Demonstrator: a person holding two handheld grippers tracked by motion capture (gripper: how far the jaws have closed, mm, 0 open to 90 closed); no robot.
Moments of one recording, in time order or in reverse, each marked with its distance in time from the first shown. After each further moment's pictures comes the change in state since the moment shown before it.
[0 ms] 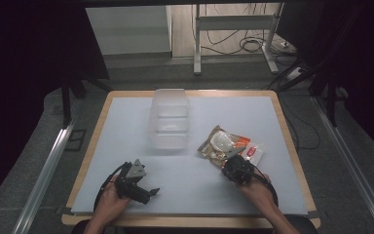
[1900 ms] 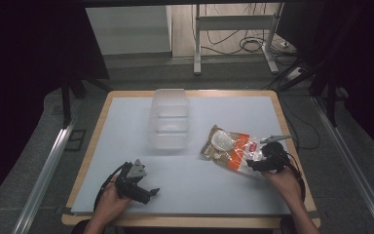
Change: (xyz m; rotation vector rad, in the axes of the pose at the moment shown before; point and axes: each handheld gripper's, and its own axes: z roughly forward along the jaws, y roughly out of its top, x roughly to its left) left arm 0.000 0.000 0.001 0.003 0.001 -0.003; right arm -0.090 -0.046 -0.034 -0.100 -0.079 0.320
